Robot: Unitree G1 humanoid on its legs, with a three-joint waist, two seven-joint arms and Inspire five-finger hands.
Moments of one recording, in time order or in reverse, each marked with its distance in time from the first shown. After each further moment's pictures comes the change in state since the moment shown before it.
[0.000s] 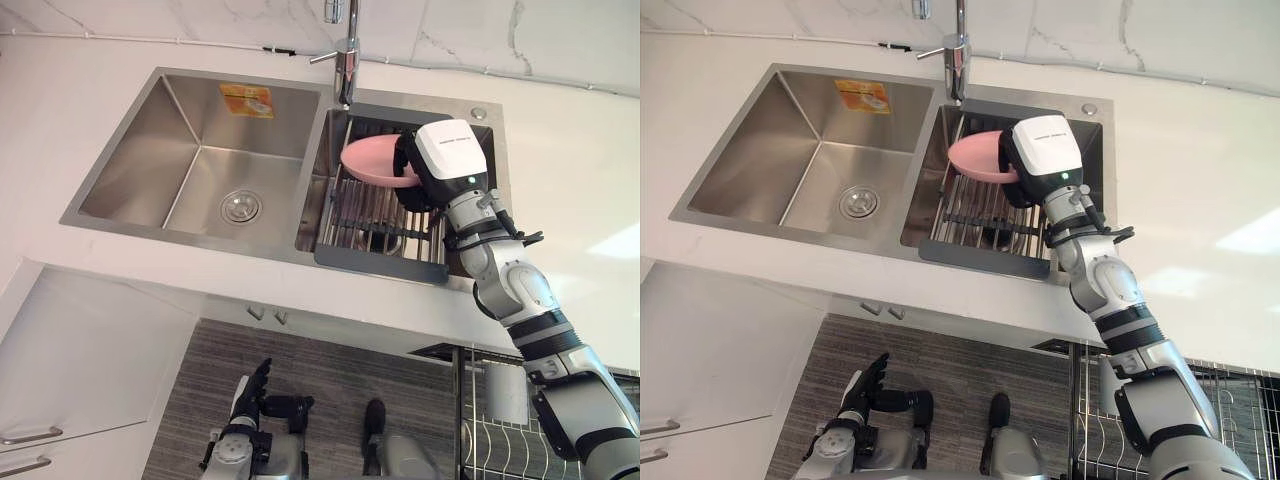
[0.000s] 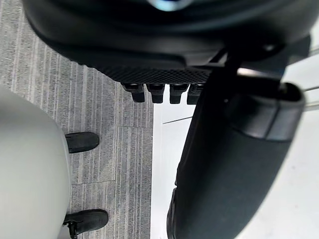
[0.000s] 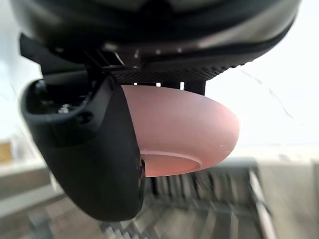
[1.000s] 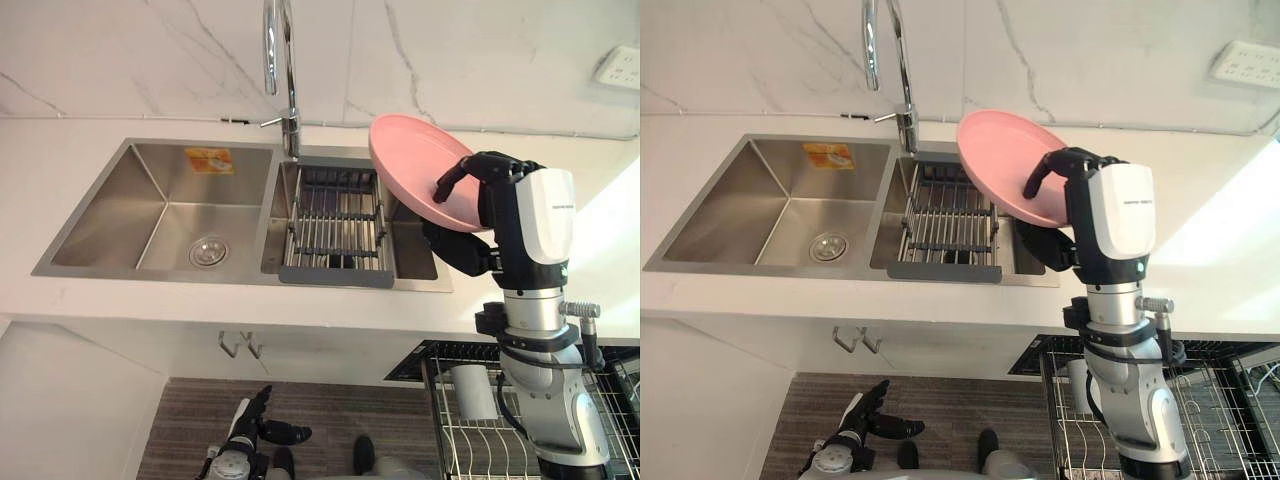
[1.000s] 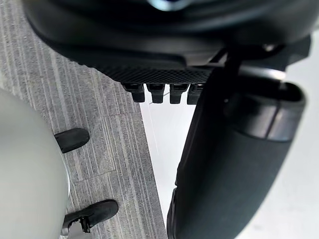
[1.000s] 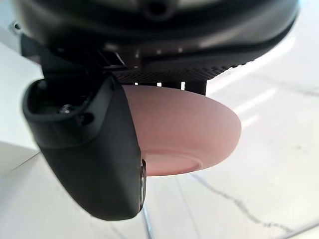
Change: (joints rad) left arm -0.021 0.007 -0.034 0.178 0.068 0.002 -0.019; right arm 0.692 0.214 -0.332 -0.652 0.145 -0.148 -0.123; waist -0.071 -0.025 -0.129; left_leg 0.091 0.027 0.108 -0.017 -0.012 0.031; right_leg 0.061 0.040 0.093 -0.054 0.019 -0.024
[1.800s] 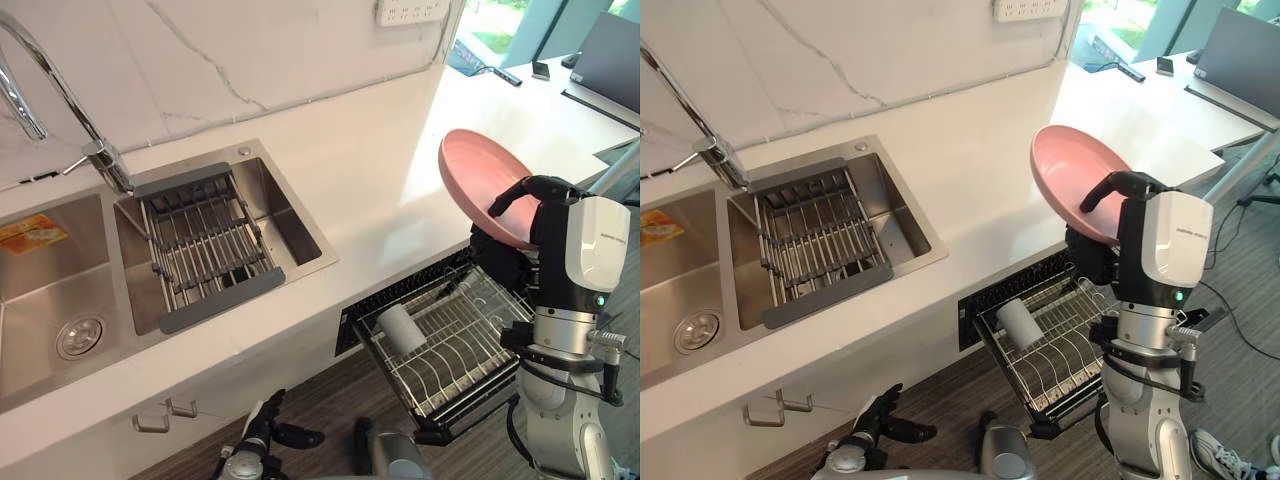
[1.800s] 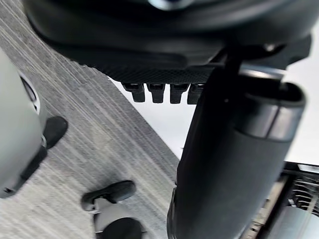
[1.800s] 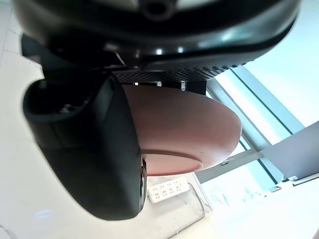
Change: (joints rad) left arm -0.014 -0.061 -0.017 0.007 -0.020 0.004 0.021; right arm 0.103 0.067 -0.060 0.014 -0.080 0.120 -0.051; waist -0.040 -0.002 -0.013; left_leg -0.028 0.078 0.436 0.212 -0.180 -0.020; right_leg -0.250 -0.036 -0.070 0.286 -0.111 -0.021
